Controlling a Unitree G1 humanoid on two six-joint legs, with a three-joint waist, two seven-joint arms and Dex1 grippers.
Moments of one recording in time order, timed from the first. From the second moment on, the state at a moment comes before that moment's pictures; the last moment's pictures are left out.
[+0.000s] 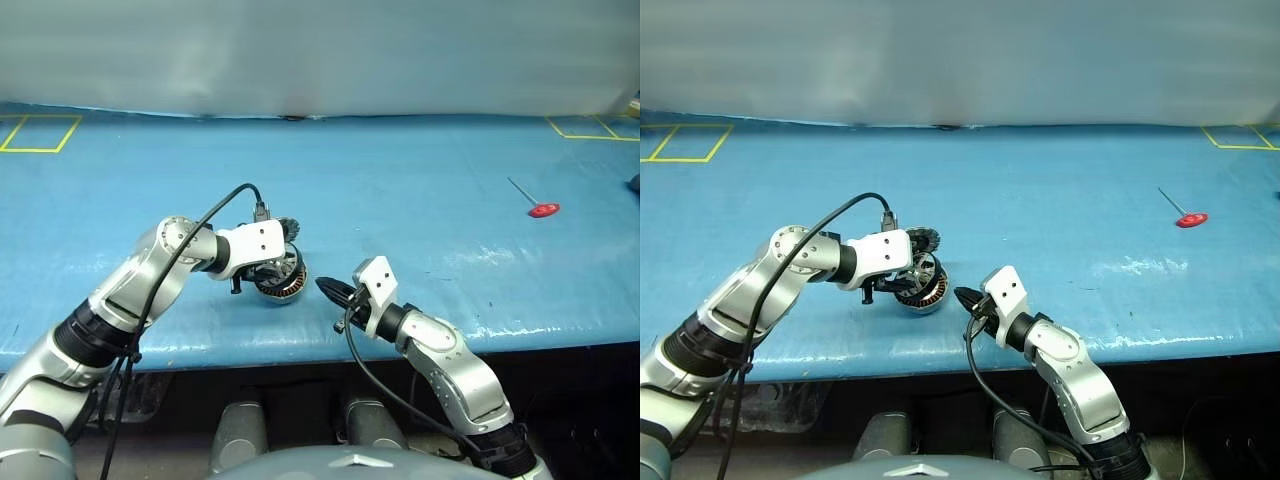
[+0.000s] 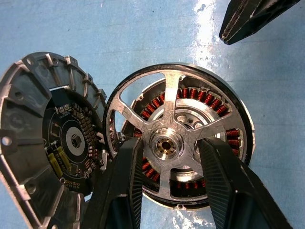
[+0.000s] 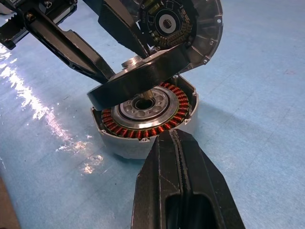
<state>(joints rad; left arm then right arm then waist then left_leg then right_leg) -0.57 0.80 -0.48 -0.33 0.01 0.75 -1.01 0.02 -0.26 0.27 -0.36 0.24 0.43 0.52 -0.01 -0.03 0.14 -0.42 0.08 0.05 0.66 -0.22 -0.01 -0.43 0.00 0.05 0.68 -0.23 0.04</state>
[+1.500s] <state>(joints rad) -0.68 0.80 -0.52 -0.31 0.06 0.70 -1.17 0.02 -0.23 0.28 -0.34 0.23 0.42 0.46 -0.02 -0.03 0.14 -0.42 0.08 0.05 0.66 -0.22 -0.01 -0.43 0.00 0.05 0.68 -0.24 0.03</state>
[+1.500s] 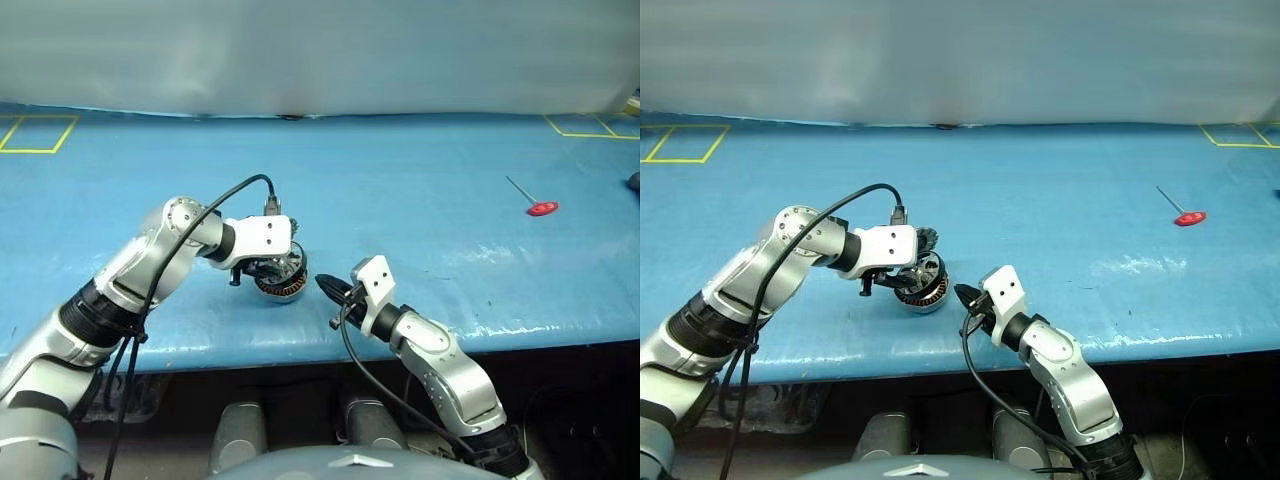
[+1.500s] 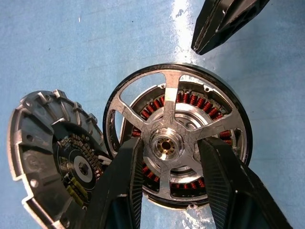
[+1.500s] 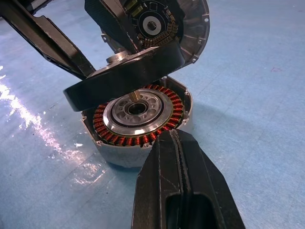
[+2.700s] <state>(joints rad) -0.65 0.81 -0.52 -0.31 0.07 0.75 -1.16 -0.01 -0.22 0.29 -0.33 0.23 0.42 0.46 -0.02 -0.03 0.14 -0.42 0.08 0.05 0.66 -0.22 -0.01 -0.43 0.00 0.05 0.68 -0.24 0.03</state>
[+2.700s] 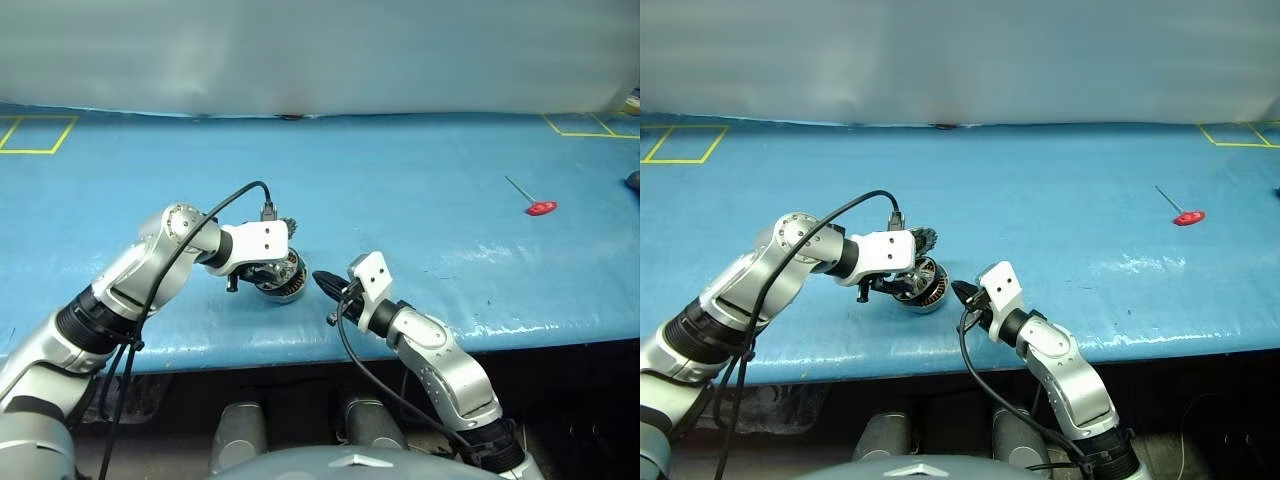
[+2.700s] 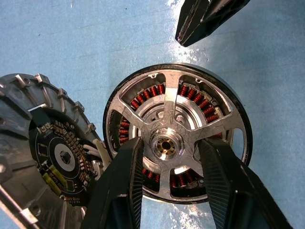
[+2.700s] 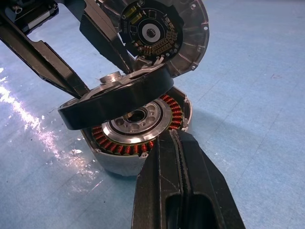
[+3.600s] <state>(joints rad) -0.66 0.79 -0.53 -0.27 0.10 0.74 -1.17 0.00 -0.21 0.29 -0.32 0.22 0.42 0.46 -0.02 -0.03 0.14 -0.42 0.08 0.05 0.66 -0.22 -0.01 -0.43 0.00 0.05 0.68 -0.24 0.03</state>
